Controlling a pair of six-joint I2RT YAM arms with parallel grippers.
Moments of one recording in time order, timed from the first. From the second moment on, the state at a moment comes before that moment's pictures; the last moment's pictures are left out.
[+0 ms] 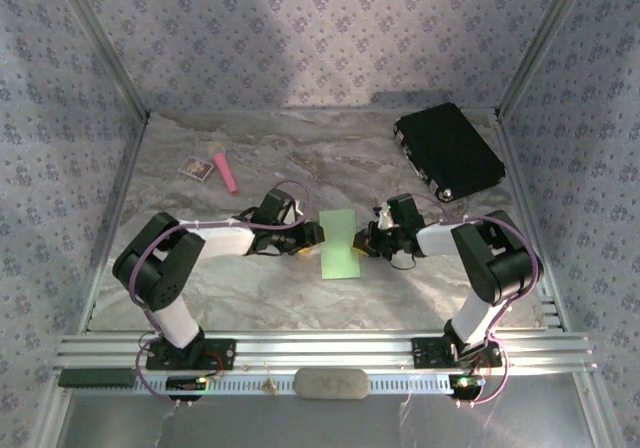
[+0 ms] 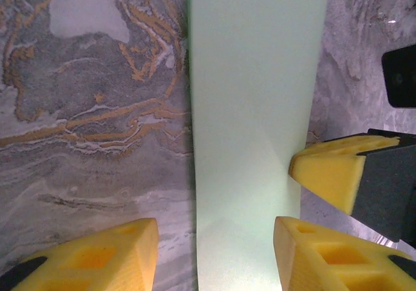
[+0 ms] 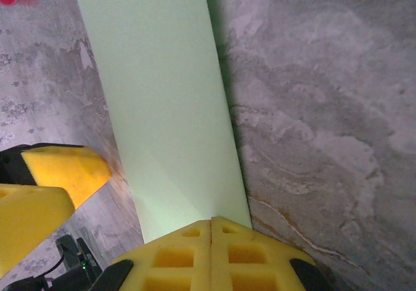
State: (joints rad) left arm -0.66 1.70 0.78 0.06 0.44 -0.90; right arm 0.39 1.68 0.60 0.16 -0.66 0.81
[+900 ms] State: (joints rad) left arm -0.66 1.79 0.81 0.13 0.50 -0.95; right arm 0.38 1.69 0.57 0.21 -0.67 0.82
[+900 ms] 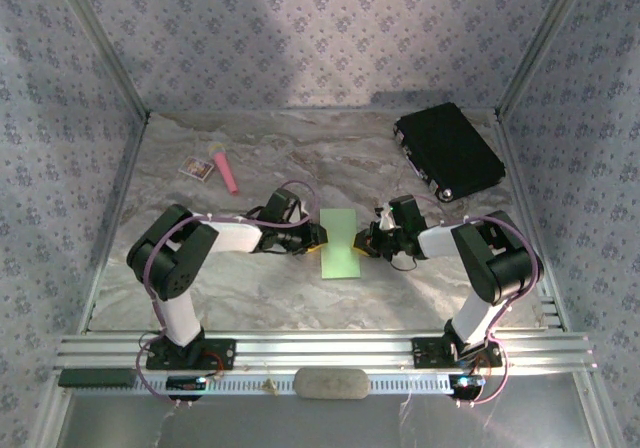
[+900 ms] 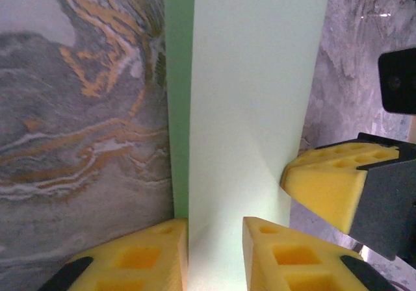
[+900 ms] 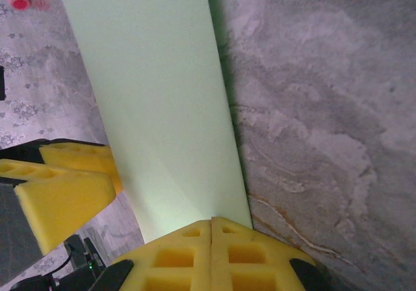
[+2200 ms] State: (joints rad) left arm -0.61 1.66 0.78 0.03 0.53 -0.93; right arm 0.94 1.30 0.56 0.04 -0.02 0.22
